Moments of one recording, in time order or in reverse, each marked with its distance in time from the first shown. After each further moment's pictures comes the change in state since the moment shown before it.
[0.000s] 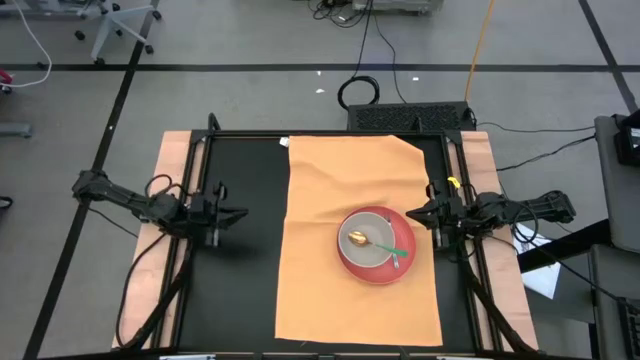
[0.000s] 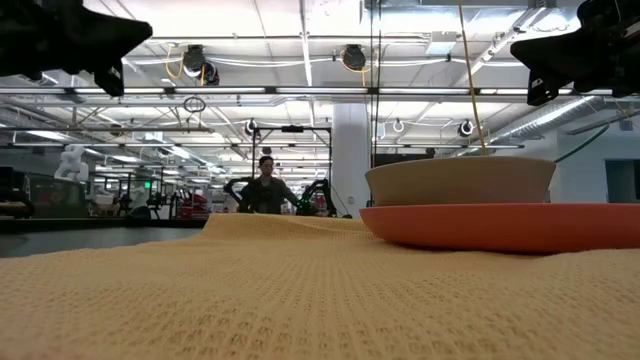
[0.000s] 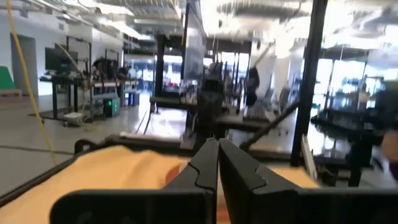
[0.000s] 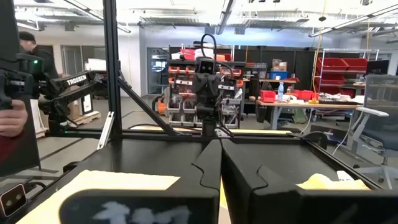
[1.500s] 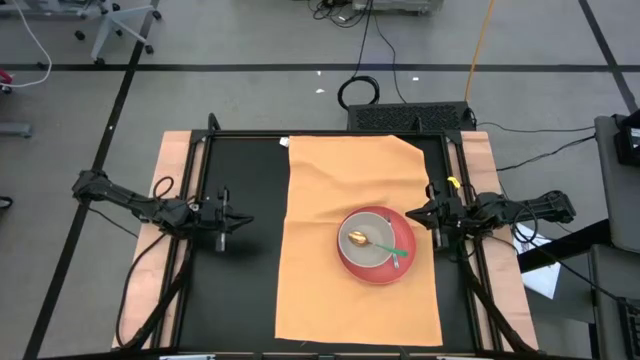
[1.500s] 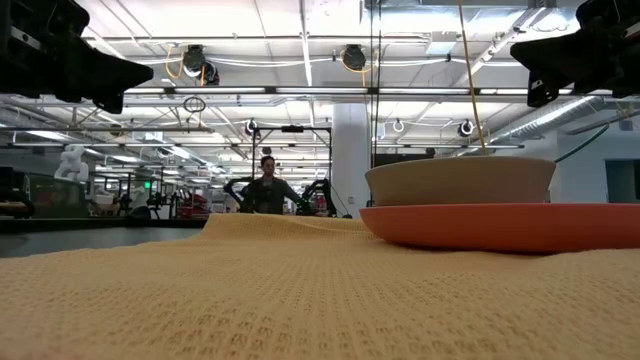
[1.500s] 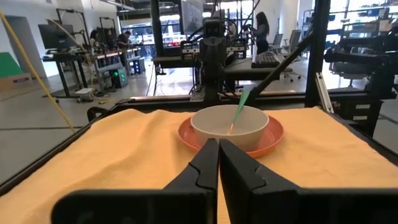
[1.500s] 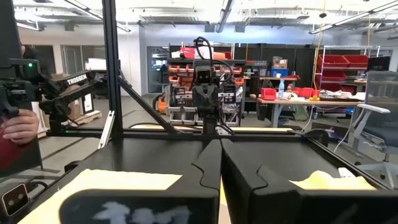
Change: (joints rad) left arm -0.001 0.000 -0.001 -0.222 -0.009 0.066; right arm 0.000 0.000 0.000 -0.007 0.000 0.011
